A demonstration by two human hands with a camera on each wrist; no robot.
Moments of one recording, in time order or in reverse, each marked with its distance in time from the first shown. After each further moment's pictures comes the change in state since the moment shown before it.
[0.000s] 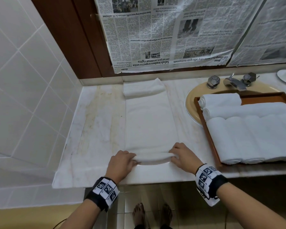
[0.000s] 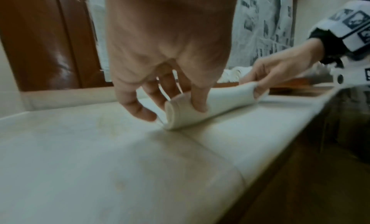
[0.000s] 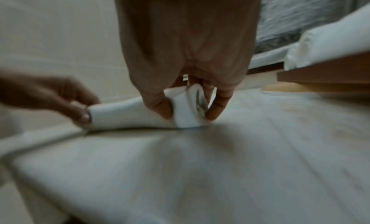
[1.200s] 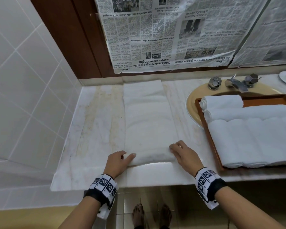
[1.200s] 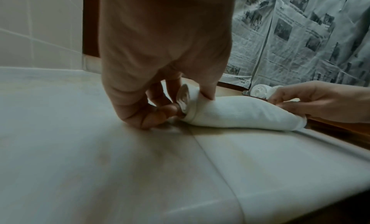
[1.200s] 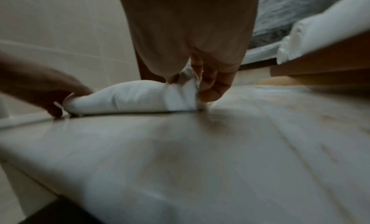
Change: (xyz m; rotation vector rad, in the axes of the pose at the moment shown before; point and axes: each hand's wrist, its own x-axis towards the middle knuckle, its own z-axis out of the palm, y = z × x) left_hand 0.012 -0.005 -0.012 -0.435 0.026 -0.362; right_hand 0.005 0.007 0.007 0.060 0.230 0.051
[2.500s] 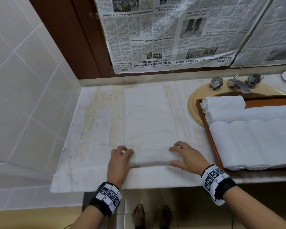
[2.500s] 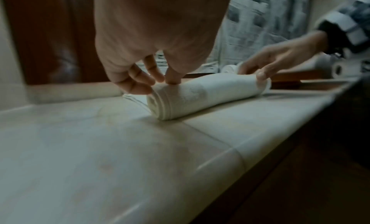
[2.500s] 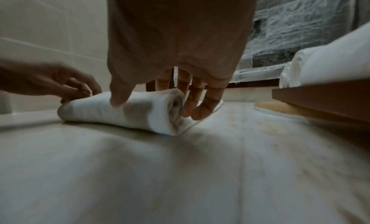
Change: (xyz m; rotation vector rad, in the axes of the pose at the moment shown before) left_hand -0.013 0.002 0.016 0.210 0.264 0.284; right_hand 0.007 0.014 -0.020 -0.143 -0.206 -0.118
